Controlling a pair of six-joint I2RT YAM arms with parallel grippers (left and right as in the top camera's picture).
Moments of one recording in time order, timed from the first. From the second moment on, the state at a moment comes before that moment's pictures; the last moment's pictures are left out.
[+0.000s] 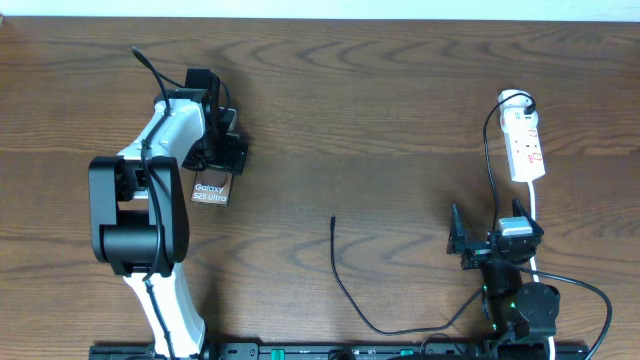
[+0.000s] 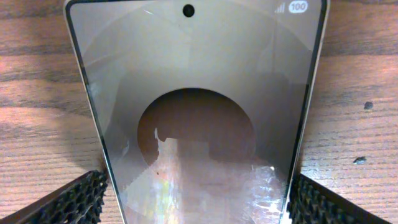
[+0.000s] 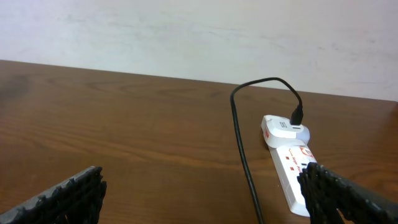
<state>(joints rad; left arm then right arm) -0.02 2.08 1.43 -0.88 -0.03 0.14 0.05 0.01 0.01 -0.07 -0.04 -0.06</state>
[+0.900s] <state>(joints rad) -0.02 2.08 1.43 -0.88 -0.04 0.14 0.05 0.01 0.01 -0.07 -0.04 -0.06</state>
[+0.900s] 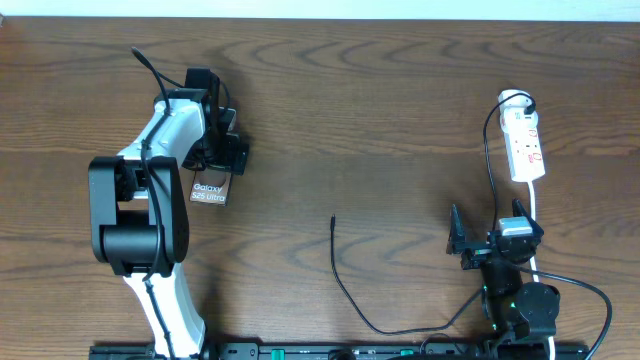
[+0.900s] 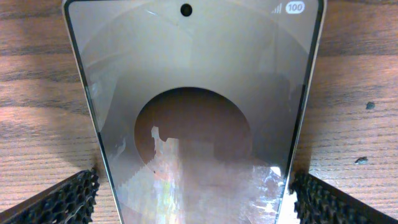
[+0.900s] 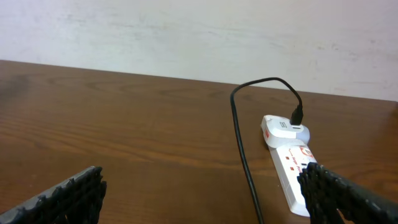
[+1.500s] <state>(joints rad) -0.02 2.07 1.42 -0.88 -0.03 0.14 0.05 0.01 0.01 -0.07 -0.04 -0.06</state>
